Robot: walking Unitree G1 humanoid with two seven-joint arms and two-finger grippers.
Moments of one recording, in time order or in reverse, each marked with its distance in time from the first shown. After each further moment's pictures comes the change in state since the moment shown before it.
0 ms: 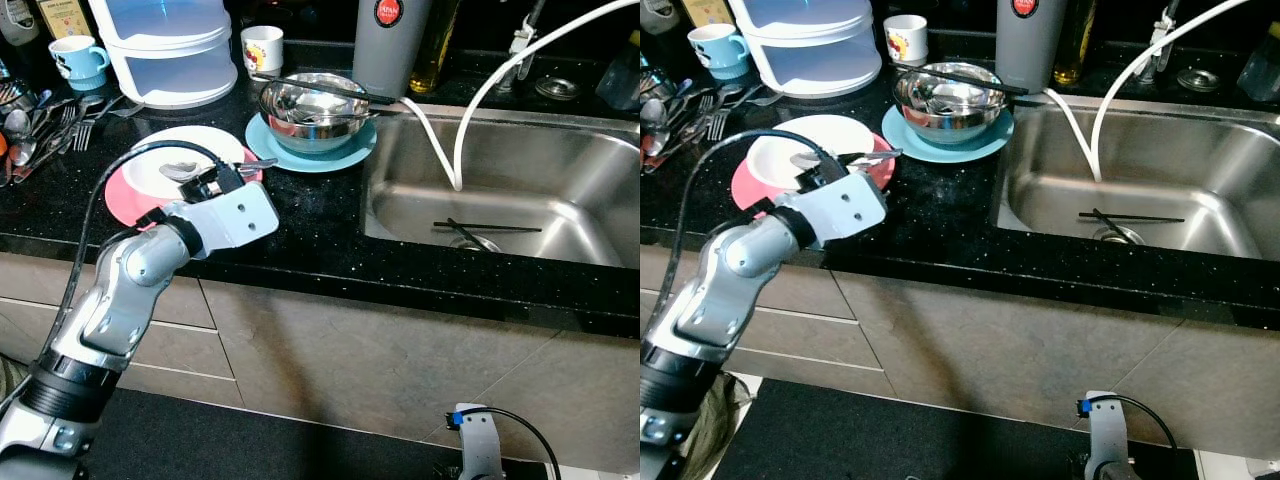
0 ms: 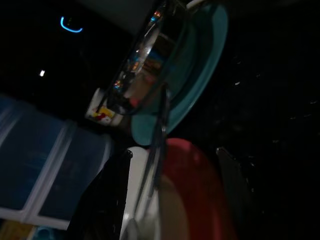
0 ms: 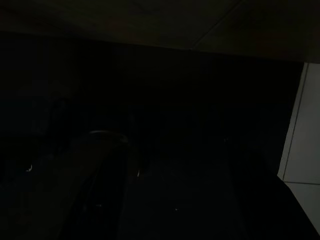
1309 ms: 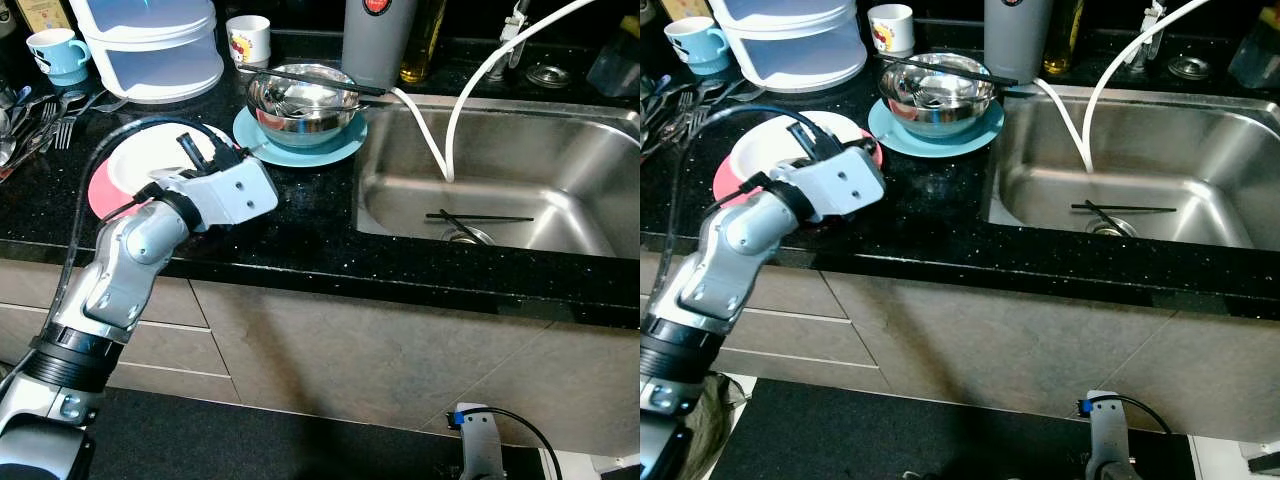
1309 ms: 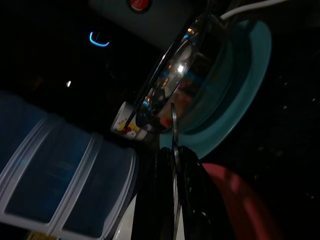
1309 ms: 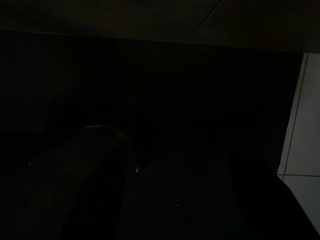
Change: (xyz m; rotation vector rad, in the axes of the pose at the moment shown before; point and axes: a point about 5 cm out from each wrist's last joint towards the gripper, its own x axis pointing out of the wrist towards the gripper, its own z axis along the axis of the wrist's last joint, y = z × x) left arm 0.005 0.021 0.001 0.022 -0.036 0.125; right arm 0.000 -0.001 0.001 -0.001 -0.009 0.001
